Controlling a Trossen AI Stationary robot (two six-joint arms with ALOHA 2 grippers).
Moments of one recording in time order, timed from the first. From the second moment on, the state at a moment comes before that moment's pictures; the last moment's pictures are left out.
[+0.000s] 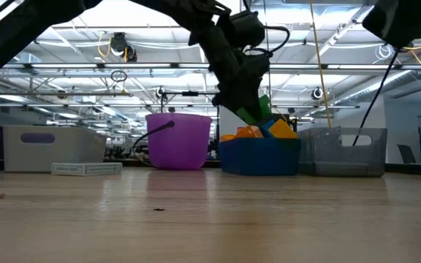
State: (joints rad) left arm 0.23 2.22 1.99 -0.81 0.09 -0.09; right arm 0.69 1.30 0.89 -0.39 0.26 0.64
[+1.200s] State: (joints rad) left arm 0.22 2.20 1.99 -0.72 0.13 -0.17; right arm 0.73 1.37 0.89 -0.33 0.26 0.72
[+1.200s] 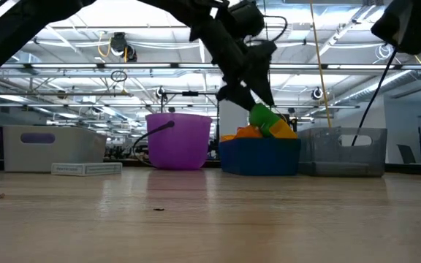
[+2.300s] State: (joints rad) left arm -0.03 1.76 1.99 -0.53 0.02 -0.38; right arm 0.82 1.70 1.00 -0.12 0.13 0.28
